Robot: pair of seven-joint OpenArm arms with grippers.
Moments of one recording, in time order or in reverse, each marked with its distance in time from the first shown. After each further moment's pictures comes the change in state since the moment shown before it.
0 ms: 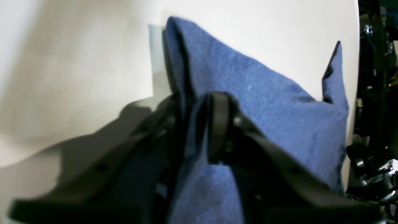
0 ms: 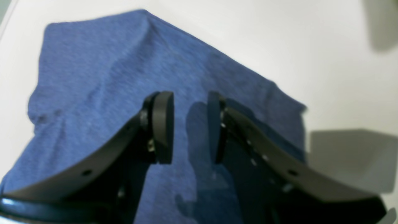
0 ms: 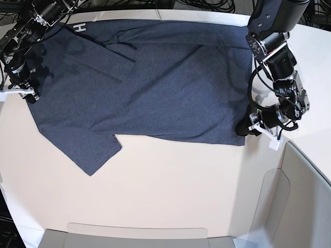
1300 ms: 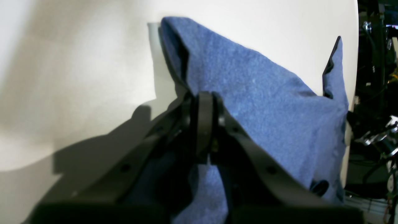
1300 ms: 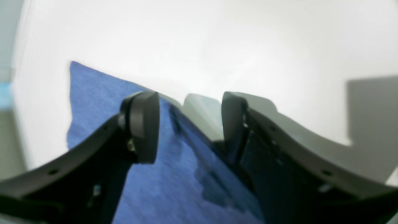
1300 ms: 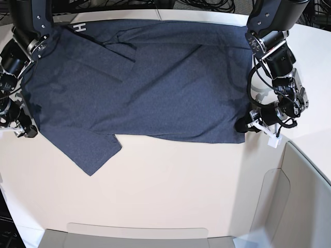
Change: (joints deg) left arm 1.0 0.1 0.0 0.1 -0.5 -0.2 0.0; right arm 25.8 18.3 -8.1 -43.9 0.4 5.7 -0.3
